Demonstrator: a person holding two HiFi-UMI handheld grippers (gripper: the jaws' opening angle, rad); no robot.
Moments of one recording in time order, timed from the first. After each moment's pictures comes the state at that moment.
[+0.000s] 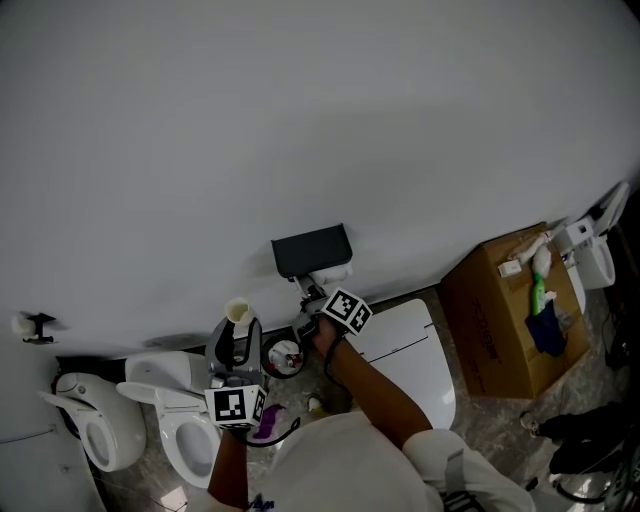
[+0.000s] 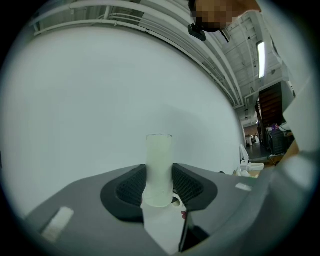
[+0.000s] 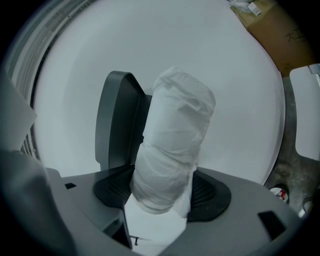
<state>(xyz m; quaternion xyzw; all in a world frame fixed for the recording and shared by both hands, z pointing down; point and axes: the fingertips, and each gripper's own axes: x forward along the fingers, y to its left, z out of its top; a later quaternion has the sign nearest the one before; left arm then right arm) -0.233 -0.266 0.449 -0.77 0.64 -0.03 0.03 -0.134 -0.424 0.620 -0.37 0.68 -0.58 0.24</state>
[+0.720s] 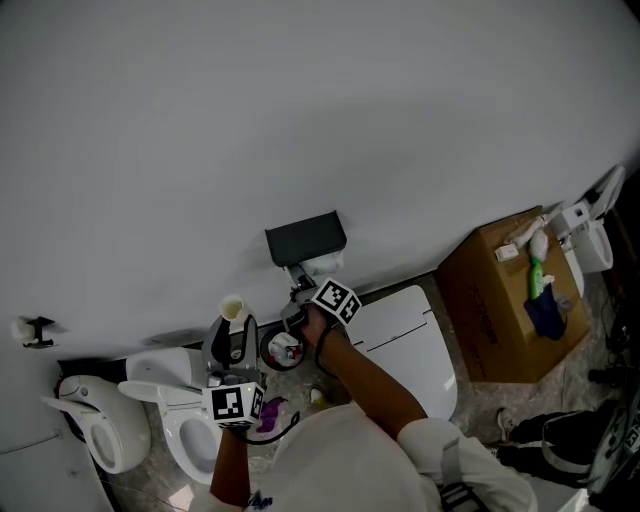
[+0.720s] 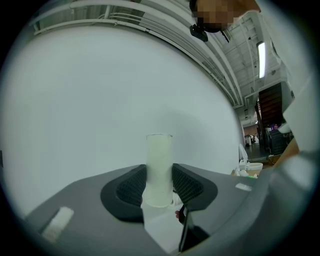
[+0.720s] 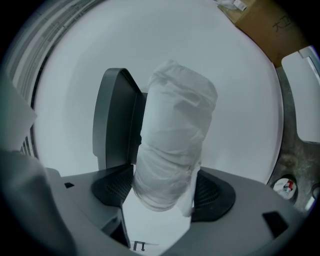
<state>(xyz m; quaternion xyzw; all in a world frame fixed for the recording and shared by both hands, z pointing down) -0.237 -0.248 0.452 -0.77 0.64 -0.03 0.02 -0.148 -0.417 0.621 -0.37 0.66 -0.59 0.27</state>
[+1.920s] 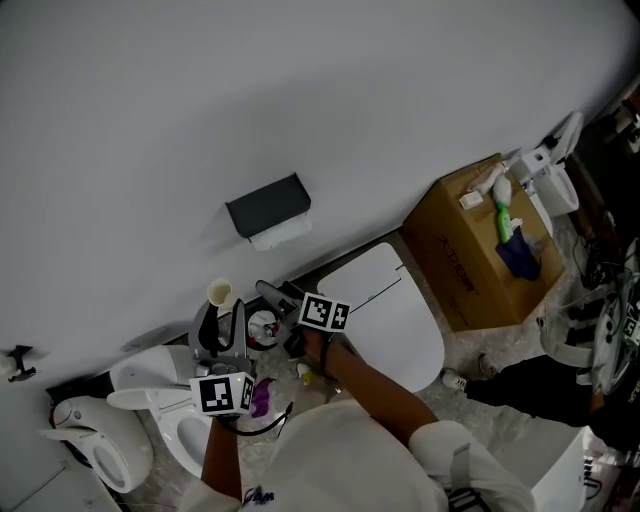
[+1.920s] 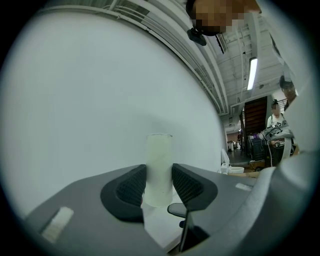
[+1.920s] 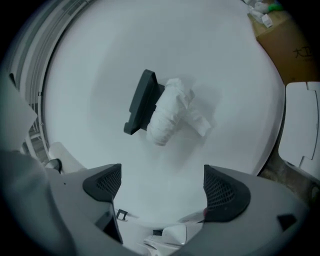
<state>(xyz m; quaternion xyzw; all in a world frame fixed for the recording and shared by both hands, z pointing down) -0.213 -0.240 0.460 -0.83 0.56 -0.02 0.02 -0.145 -0.306 0.640 -0.36 0.74 -0.54 0.17</state>
